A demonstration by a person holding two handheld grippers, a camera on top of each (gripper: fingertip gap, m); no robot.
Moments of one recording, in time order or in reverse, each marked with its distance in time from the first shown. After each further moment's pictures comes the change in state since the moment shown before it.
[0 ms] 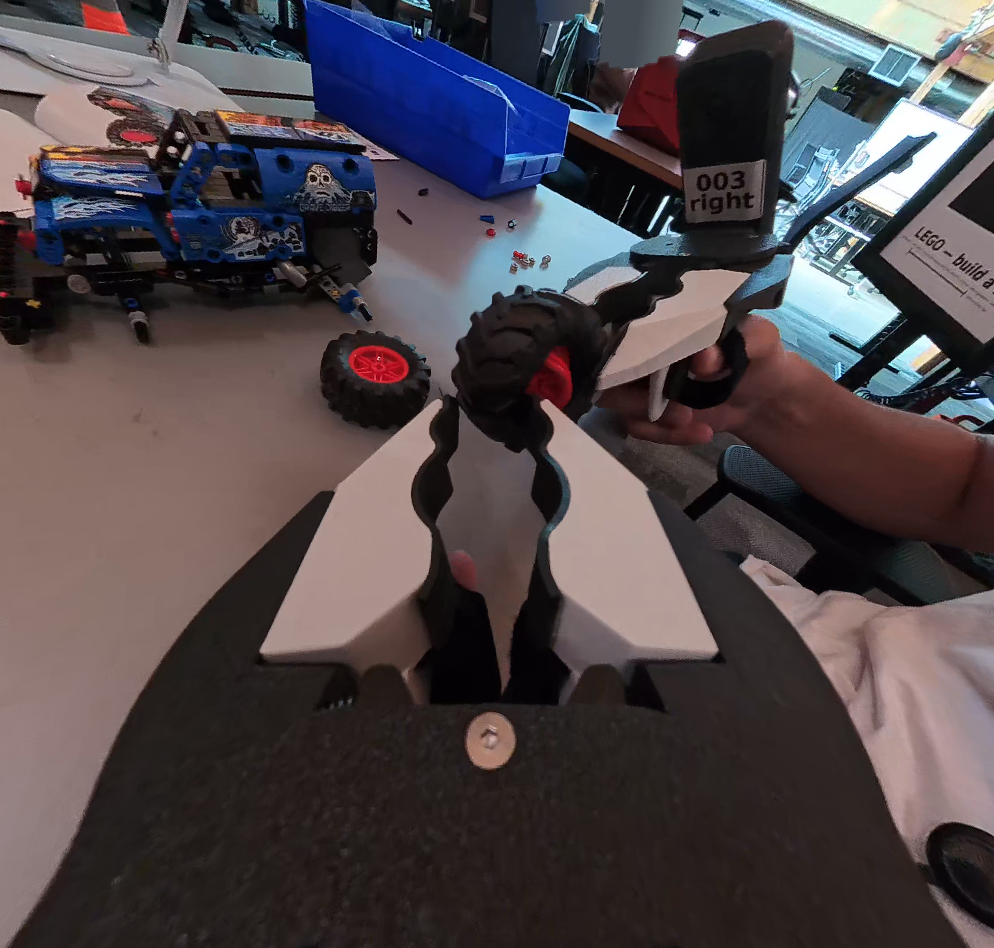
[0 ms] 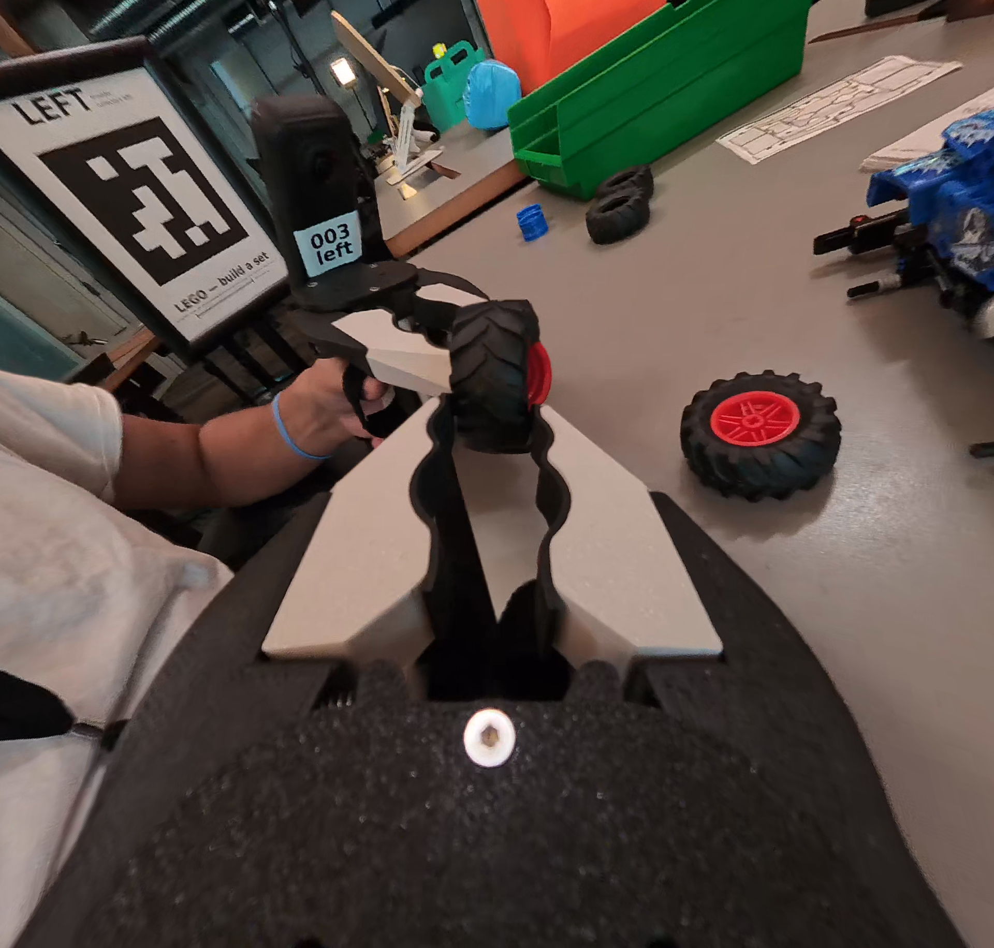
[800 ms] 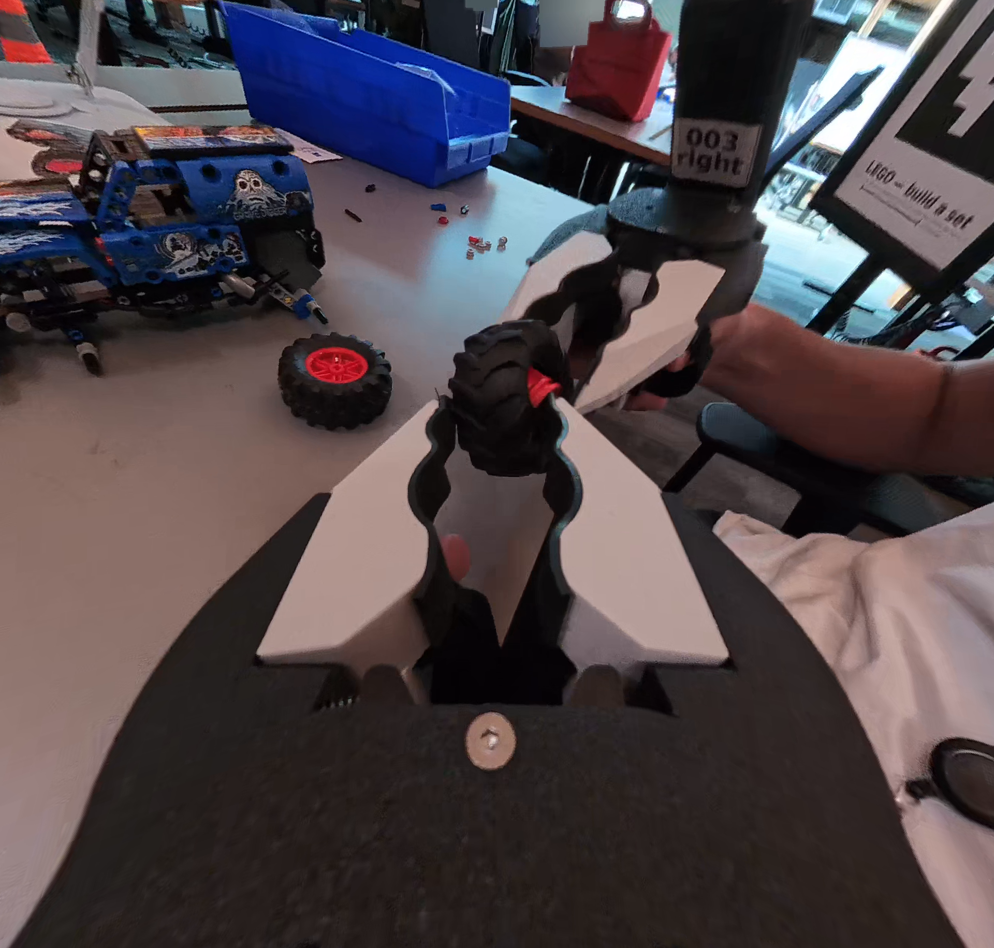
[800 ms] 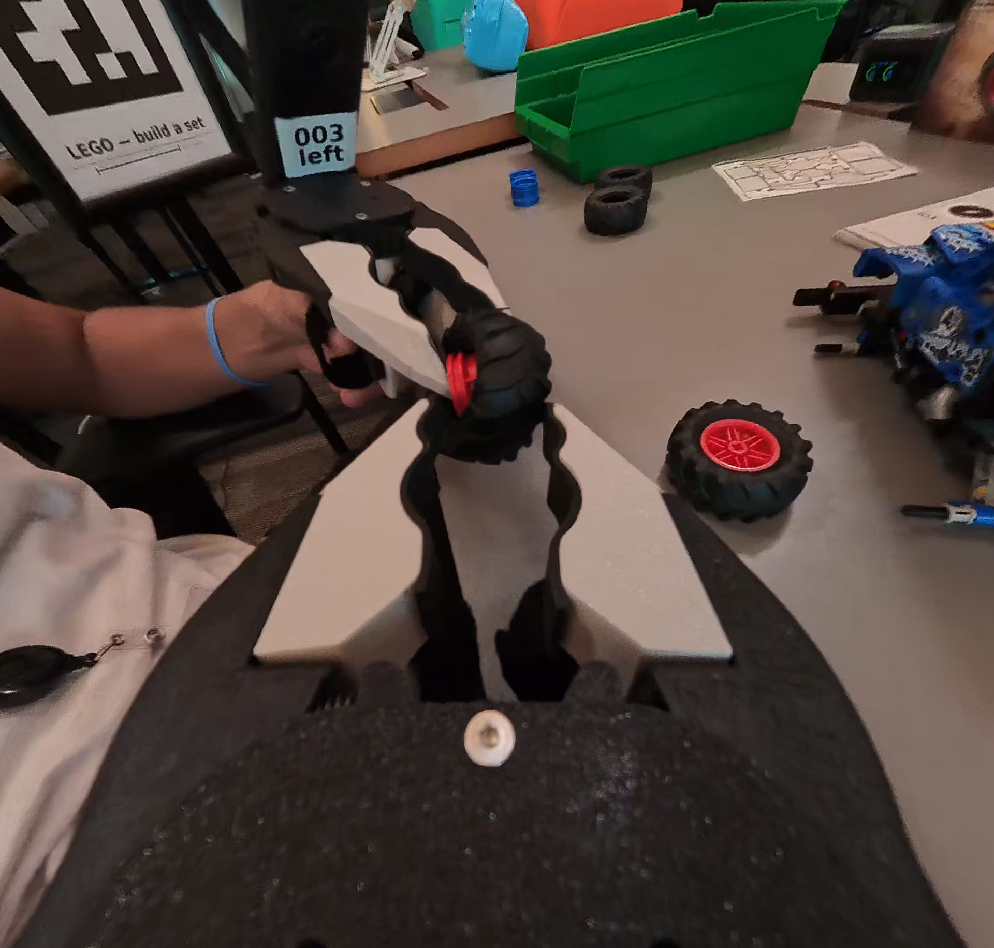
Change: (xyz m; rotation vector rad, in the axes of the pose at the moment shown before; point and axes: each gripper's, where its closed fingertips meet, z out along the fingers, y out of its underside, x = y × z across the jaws) left arm 0.017 0.005 -0.005 -0.012 0.094 0.090; right arm -0.006 0.014 0.004 -0.076 0.070 -0.280
